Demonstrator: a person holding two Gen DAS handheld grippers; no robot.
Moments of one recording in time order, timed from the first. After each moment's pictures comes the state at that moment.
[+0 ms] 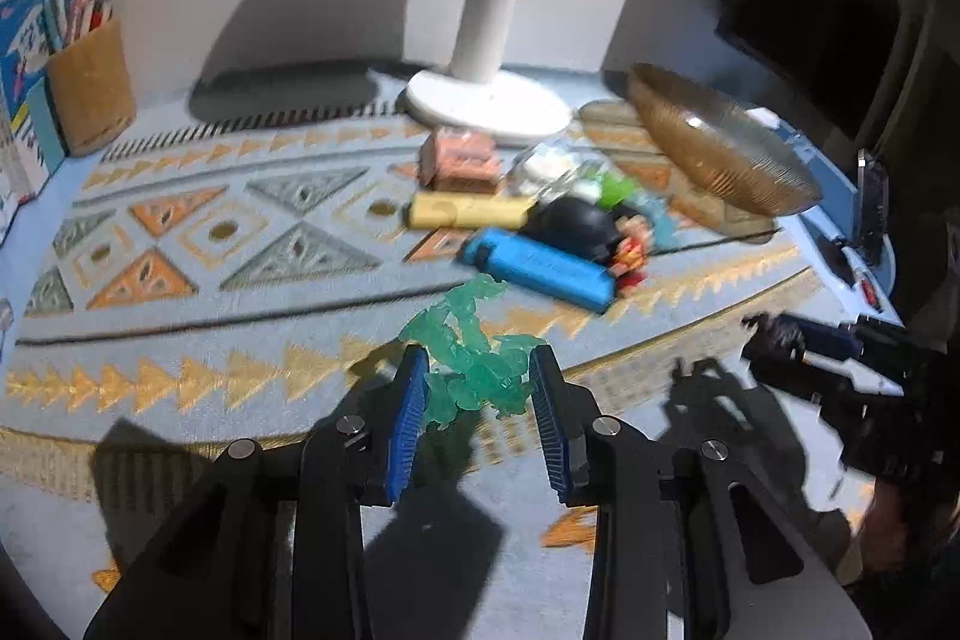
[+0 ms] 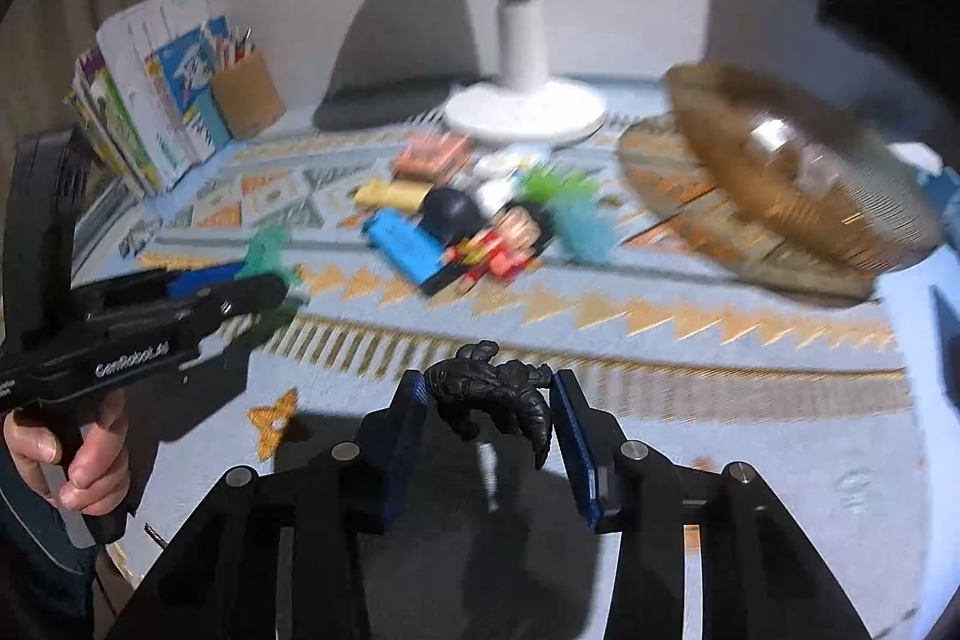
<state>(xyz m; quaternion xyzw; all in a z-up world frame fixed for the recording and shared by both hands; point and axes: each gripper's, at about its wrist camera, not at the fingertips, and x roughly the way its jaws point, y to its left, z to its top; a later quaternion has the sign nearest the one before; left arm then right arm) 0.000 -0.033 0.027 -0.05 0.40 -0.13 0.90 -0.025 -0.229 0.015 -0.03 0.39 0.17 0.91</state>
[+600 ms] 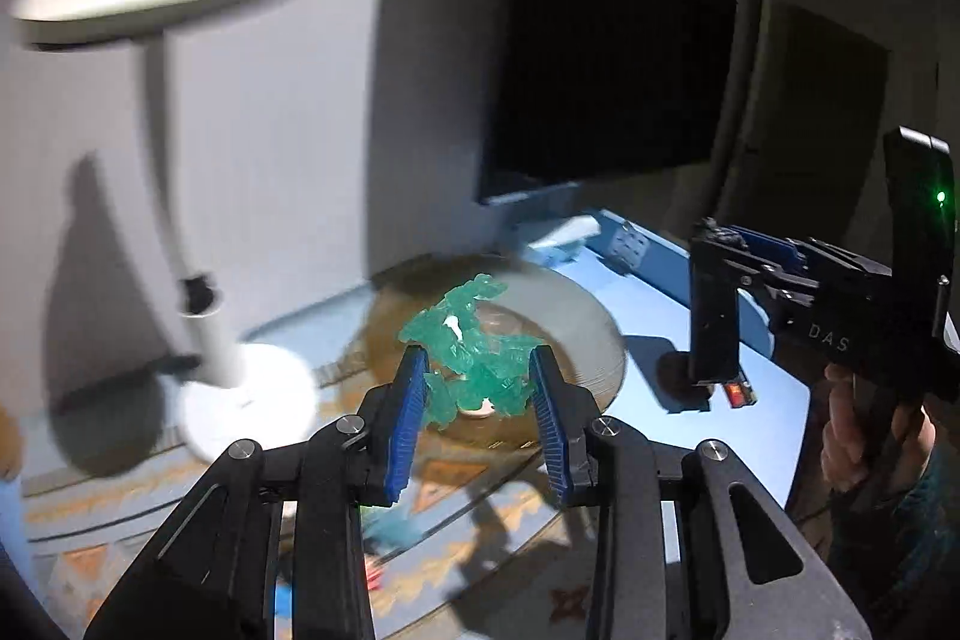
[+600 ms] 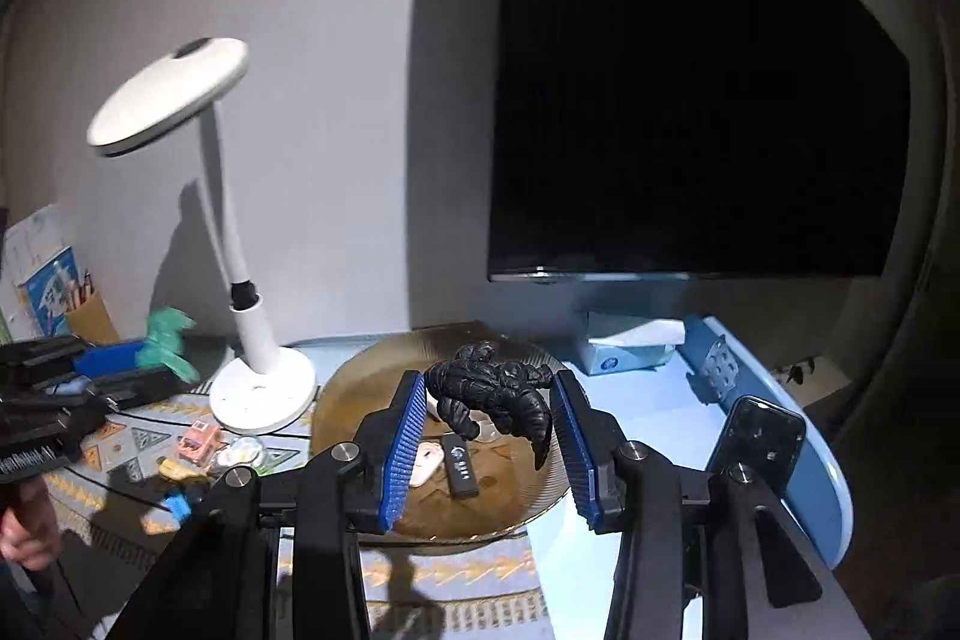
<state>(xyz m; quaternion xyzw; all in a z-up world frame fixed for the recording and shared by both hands) 0.082 -0.209 0.185 0.02 0.30 -0.30 0.91 0.010 -0.403 0.188 -0.01 0.23 -0.01 0.97</state>
